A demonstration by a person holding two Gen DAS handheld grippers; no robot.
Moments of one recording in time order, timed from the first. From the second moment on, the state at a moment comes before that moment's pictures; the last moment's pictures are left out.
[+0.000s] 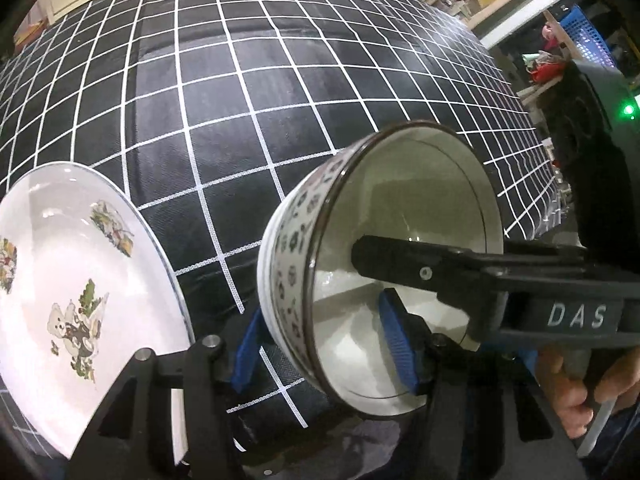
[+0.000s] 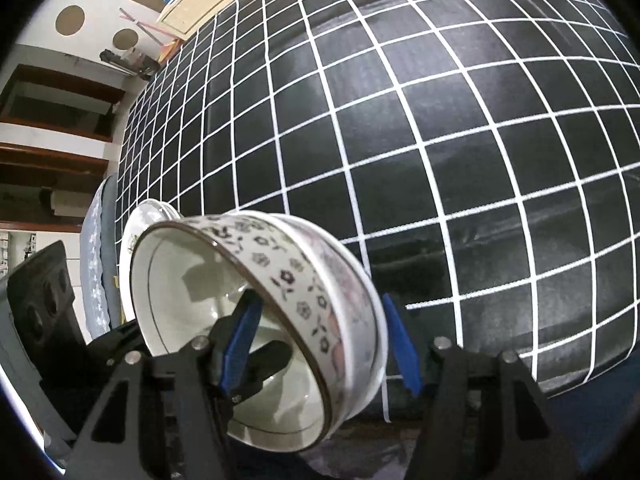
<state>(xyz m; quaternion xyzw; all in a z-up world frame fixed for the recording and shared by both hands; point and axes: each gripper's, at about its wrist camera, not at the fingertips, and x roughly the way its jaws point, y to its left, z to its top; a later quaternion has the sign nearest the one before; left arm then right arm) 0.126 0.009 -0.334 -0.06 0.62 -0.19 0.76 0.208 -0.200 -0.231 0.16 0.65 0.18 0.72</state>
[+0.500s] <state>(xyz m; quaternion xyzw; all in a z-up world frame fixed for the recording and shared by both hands) 0.123 -0.002 -0.323 -0.04 0.62 -0.17 0.77 0.206 -0.185 -0.228 0.17 0.67 0.15 0.71</state>
